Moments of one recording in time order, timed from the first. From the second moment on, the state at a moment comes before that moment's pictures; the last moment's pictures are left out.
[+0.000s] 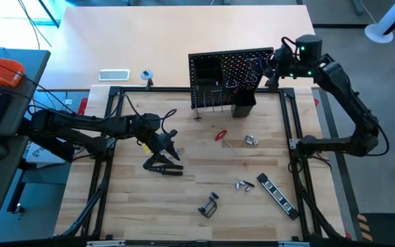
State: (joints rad) left arm 0.06 1.21 0.73 -0.06 0.59 0.11; right arm -0.96 1.16 1.40 -0.76 -0.45 -0.39
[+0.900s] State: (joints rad) left arm 0.00 1.49 0.73 0.23 0.37 0.11; right arm -0.58 0.84 1.24 -1.13 -0.40 -0.09
